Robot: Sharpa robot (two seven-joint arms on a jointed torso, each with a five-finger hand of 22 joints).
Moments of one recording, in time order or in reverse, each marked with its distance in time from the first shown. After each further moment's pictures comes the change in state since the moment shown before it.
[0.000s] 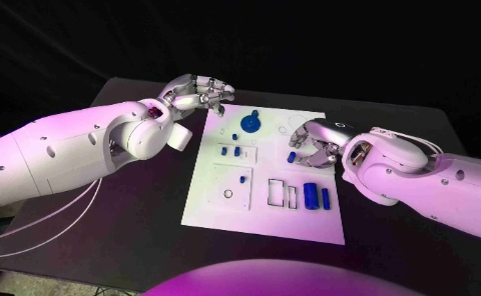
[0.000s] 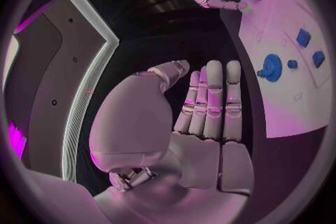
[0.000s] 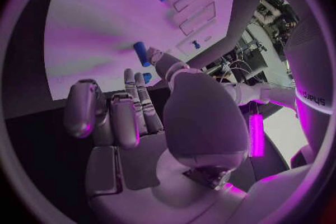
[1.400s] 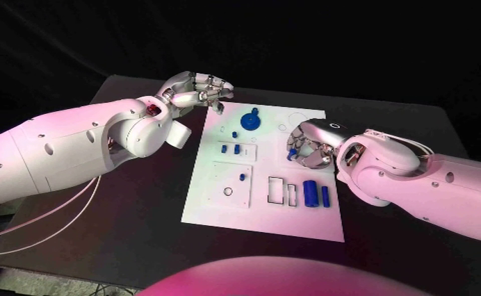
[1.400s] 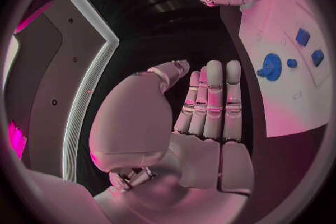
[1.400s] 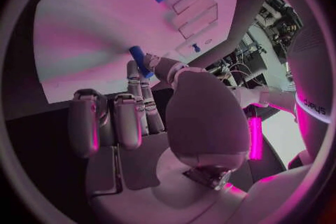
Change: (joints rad) left arm 0.000 -0.005 0.000 0.002 0.000 0.001 0.000; left_hand 0.000 0.000 0.000 0.000 0.000 0.000 0.000 0.004 0.001 0.000 0.000 0.000 0.000 0.000 0.000 0.000 -0.001 0.000 0.000 0.000 -0.004 0.000; right arm -0.021 0.020 0.002 0.000 -0.033 -0.034 -0.010; right_hand -0.002 0.023 0.256 0.025 -0.078 0.147 -0.023 0.067 0.027 0.233 -0.057 0.005 0.009 0.000 -0.036 0.019 0.022 -0.011 0.049 -0.038 0.178 -0.001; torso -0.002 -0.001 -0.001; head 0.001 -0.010
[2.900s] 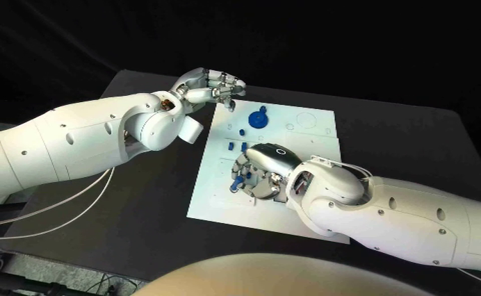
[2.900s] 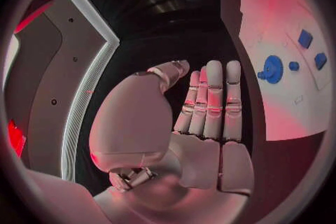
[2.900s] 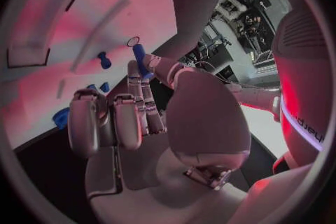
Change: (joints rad) left arm -0.001 0.027 0.000 -0.024 0.000 0.008 0.000; left_hand 0.000 0.000 0.000 0.000 0.000 0.000 0.000 0.000 0.001 0.000 0.000 0.005 -0.001 0.000 0.000 0.000 0.000 0.000 0.000 0.000 0.000 0.000; right arm -0.098 0.246 -0.008 0.031 0.010 -0.037 0.048; right_hand -0.003 0.002 0.000 0.000 0.014 -0.004 0.004 0.006 0.001 0.005 0.001 0.000 -0.001 0.000 0.000 0.000 -0.009 0.001 0.000 0.000 0.000 0.000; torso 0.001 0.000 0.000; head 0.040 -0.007
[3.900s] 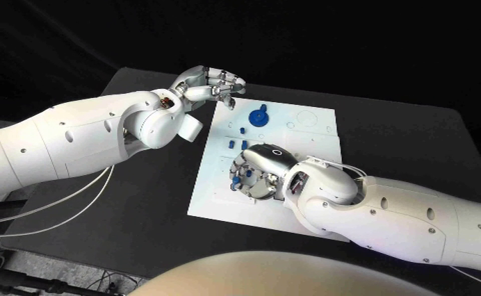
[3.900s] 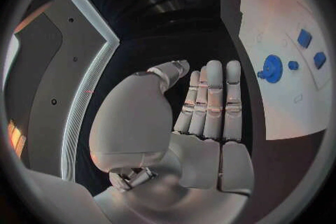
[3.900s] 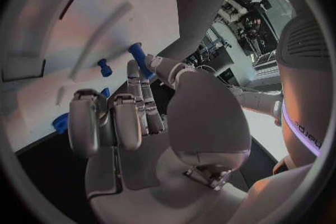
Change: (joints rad) left arm 0.000 -0.003 0.000 0.001 0.000 0.002 -0.001; left_hand 0.000 0.000 0.000 0.000 0.000 0.000 0.000 0.005 0.000 0.000 0.000 0.000 -0.001 0.000 0.000 -0.004 0.000 0.000 0.000 0.000 -0.004 0.000; right arm -0.017 0.027 0.000 -0.031 -0.024 0.004 0.000; right_hand -0.015 -0.004 0.000 0.000 -0.001 0.000 -0.004 0.001 0.009 0.002 0.002 -0.002 0.002 0.000 0.000 0.000 0.000 0.001 0.000 0.000 0.000 0.000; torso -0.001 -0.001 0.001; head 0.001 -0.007
